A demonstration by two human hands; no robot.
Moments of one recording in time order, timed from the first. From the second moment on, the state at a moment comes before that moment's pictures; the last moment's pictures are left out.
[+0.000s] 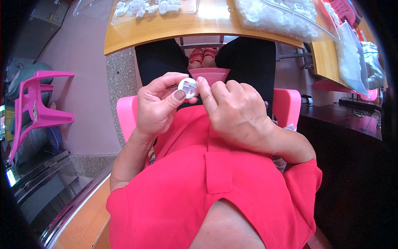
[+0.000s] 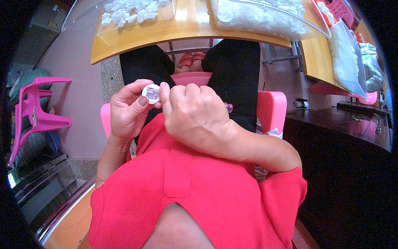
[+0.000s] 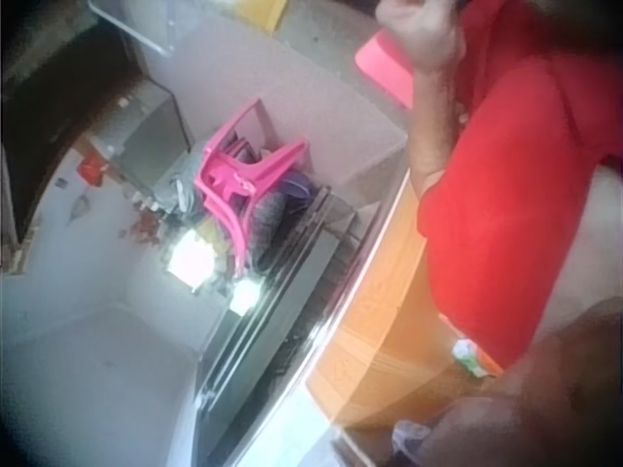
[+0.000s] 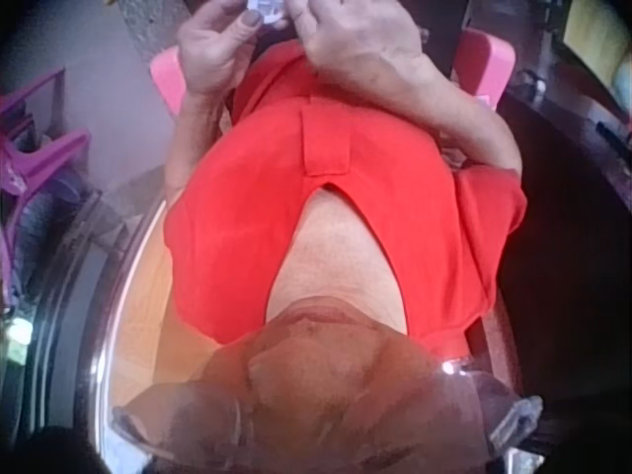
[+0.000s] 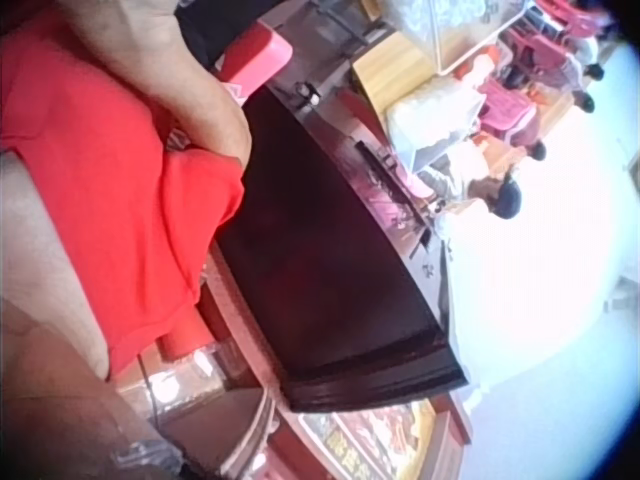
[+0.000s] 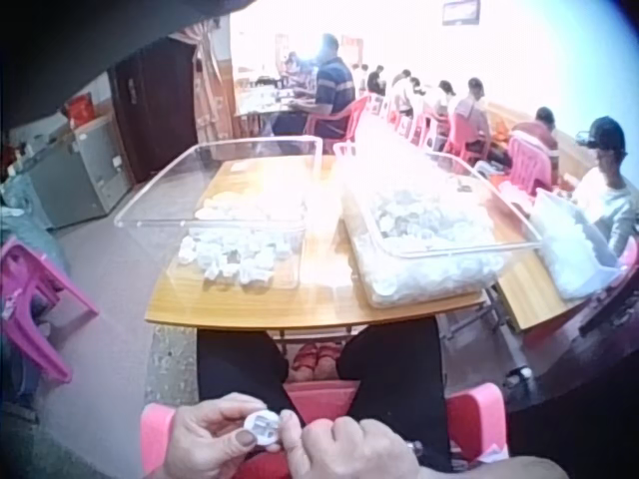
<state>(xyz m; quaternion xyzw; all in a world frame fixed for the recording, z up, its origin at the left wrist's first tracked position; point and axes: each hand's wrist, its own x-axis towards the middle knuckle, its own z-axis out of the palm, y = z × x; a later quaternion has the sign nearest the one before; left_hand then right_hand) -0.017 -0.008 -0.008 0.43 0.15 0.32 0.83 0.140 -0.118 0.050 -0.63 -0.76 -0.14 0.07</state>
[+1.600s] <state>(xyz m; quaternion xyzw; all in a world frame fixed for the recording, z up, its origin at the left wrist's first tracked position) -0.020 0.000 -0.016 0.54 0.07 0.30 0.78 0.156 -0.110 0.070 -0.60 -0.80 0.07 0.05</state>
